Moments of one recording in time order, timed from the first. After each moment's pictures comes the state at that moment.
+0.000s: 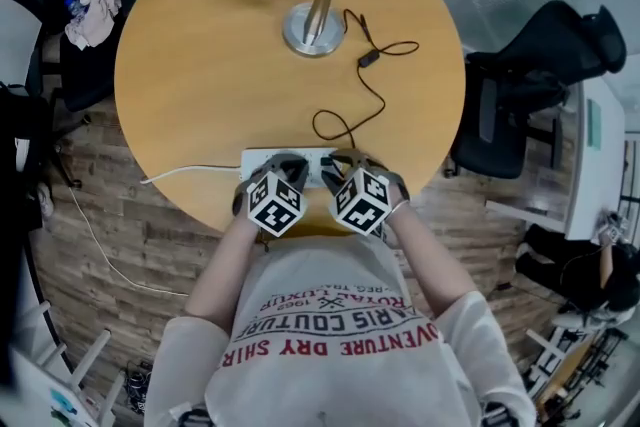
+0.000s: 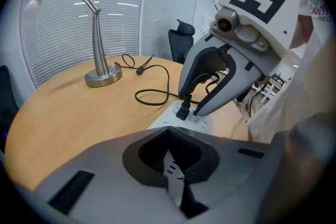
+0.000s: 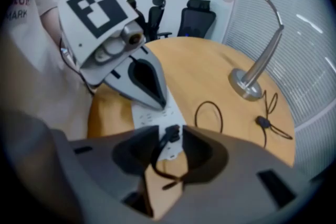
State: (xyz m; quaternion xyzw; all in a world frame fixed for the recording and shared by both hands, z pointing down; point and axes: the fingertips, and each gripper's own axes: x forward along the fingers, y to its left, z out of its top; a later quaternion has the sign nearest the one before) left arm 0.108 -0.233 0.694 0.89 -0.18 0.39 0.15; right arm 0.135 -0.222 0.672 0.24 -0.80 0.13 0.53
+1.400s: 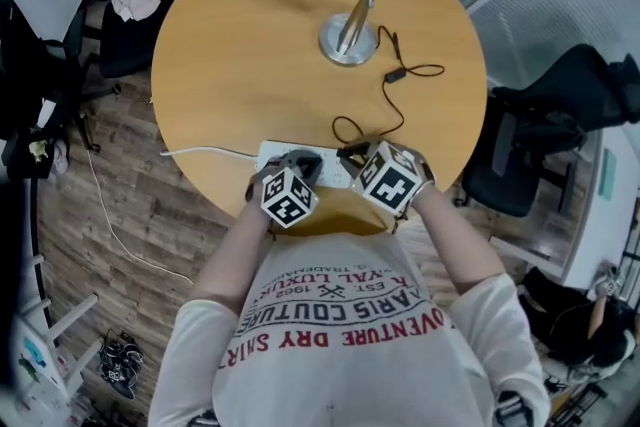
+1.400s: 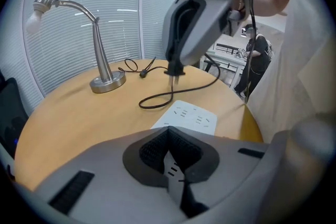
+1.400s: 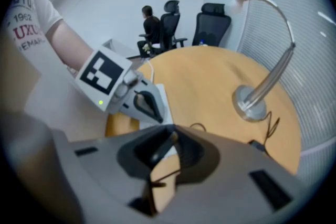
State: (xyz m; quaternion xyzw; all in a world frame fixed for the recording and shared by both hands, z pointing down) left arm 0.107 -0.241 0.698 0.89 -0.22 0.39 0.11; right arm 0.129 -0.253 0.615 0.14 -0.84 0.13 0.52
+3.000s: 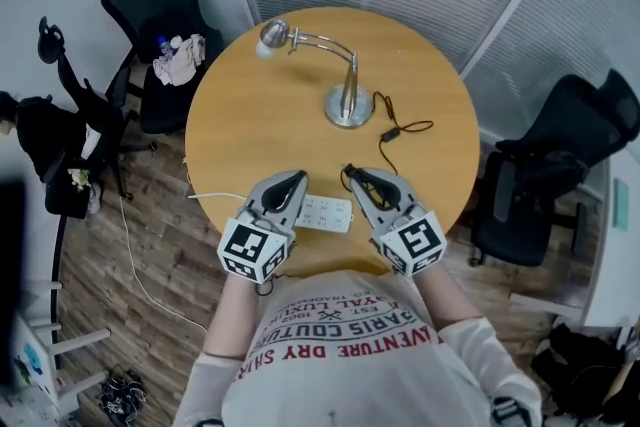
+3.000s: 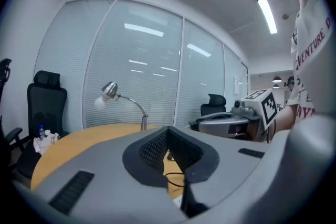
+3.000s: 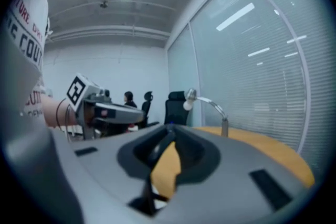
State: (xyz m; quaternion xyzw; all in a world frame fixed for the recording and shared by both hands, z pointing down) left arm 0.073 -0.279 0.417 0.90 -0.43 0.06 0.09; right arm 0.157 -0.278 0.428 0.35 -0.93 0.06 0.06
